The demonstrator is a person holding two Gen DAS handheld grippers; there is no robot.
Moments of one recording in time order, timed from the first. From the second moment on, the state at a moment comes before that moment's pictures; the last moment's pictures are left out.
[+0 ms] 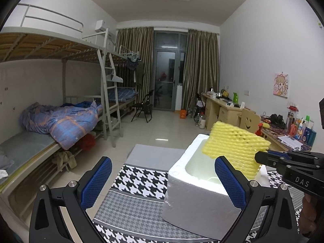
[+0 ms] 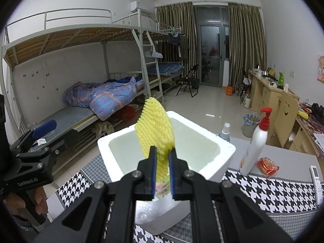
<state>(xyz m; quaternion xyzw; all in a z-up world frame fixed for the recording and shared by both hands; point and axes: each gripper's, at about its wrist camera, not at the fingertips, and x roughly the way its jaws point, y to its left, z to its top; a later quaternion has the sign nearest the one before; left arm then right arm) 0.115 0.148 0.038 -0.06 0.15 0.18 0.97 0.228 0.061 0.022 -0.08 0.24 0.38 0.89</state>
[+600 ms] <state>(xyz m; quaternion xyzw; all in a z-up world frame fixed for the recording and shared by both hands) 0.111 0.154 0.035 -0.07 0.15 0.18 0.97 0.219 0.060 0.025 -0.08 0.22 0.38 0.89</state>
